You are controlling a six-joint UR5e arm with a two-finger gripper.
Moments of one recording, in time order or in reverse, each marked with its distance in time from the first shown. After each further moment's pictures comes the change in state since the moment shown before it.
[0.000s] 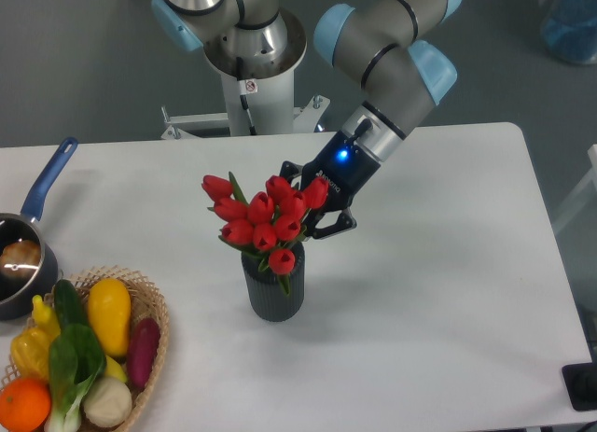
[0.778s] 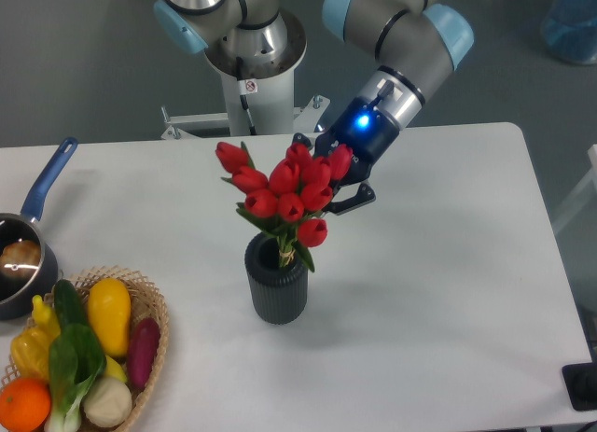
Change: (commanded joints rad) arm 0.051 0.057 0.017 -0.003 -0.117 -0.123
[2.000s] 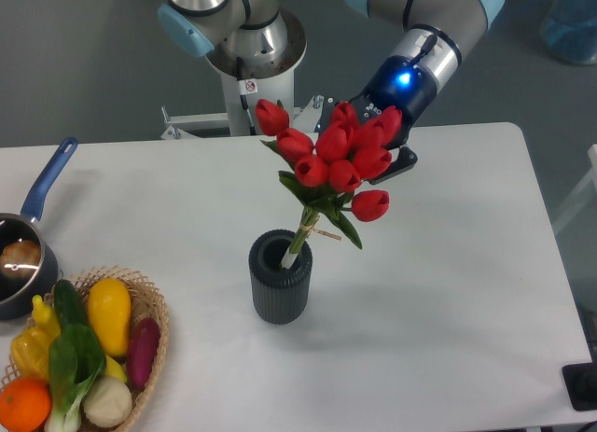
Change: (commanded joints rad) arm 0.077 0.031 0.040 -0.002 -0.126 -0.114
